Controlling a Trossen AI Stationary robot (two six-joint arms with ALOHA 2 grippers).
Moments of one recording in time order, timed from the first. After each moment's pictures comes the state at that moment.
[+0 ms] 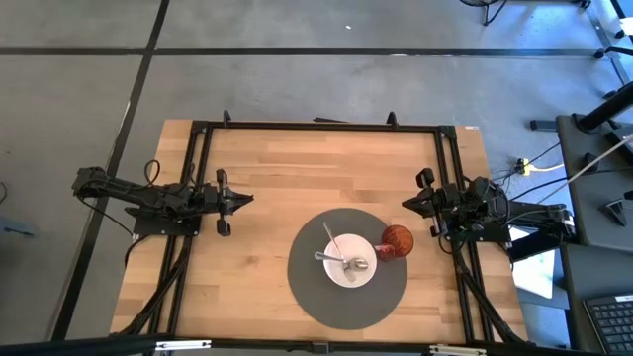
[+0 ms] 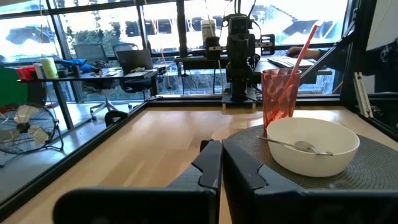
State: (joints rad) left arm -0.21 0.19 0.01 0.21 -0.39 0.05; right arm -0.11 0.03 0.01 0.19 -0.23 0.05
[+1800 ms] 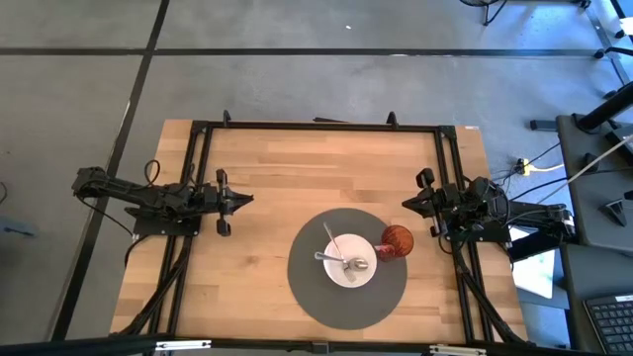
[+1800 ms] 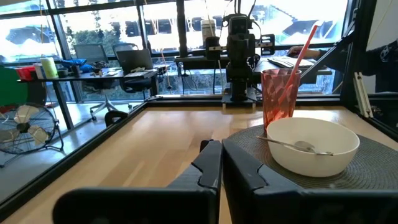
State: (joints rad) left arm -0.21 0.19 0.01 0.21 -0.39 0.05; right arm -0.11 0.03 0.01 0.19 -0.23 0.04
